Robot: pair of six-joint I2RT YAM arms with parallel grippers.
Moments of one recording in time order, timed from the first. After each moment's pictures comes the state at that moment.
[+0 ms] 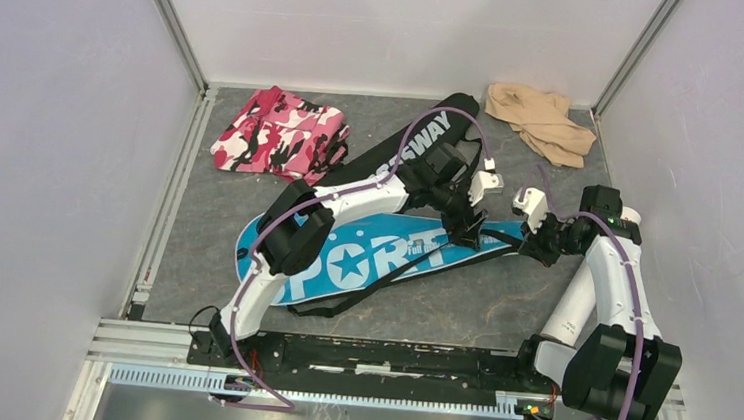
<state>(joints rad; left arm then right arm) -0.88 2.21 1.77 -0.29 0.69 0.19 -0.25 1.18 0.86 -0.91 -0.66 -1.13</state>
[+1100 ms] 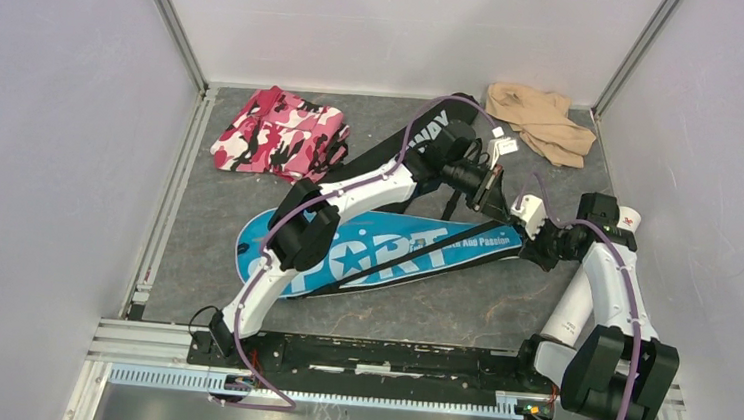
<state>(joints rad) -0.86 2.31 1.98 -0.07 0.95 -0.48 -0.25 1.16 0.78 -0.84 -0.63 -1.15</state>
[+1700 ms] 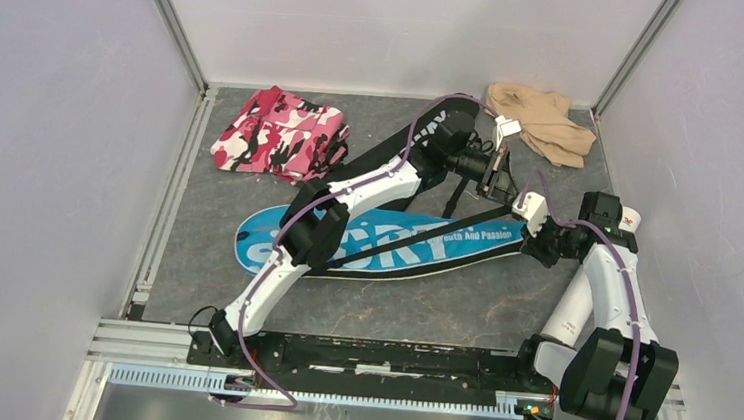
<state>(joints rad) -0.84 2.42 2.13 0.15 1.03 -0.88 -0.26 1.15 0.78 -0.79 -0.64 -1.15</state>
